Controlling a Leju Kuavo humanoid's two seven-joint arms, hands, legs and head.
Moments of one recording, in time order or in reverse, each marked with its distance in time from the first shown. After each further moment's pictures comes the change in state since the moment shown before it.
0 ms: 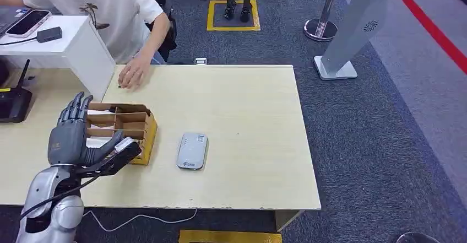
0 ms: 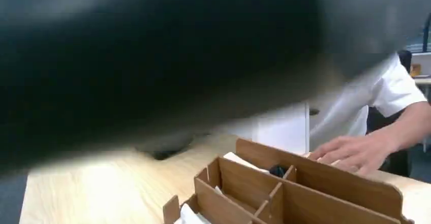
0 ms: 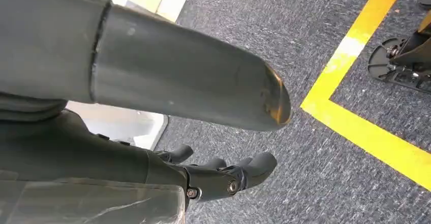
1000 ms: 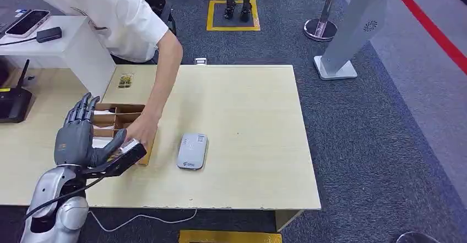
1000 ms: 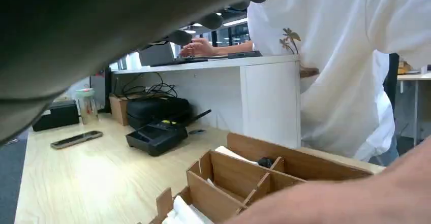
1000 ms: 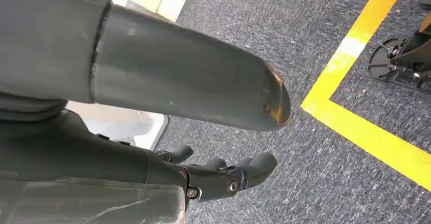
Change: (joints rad) left arm 0.012 0.000 -0.040 0.000 0.003 0.002 0.017; right arm 0.000 0.000 0.004 0.004 0.000 0.000 -0.003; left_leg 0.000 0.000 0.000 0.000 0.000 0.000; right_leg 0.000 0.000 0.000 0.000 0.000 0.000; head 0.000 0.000
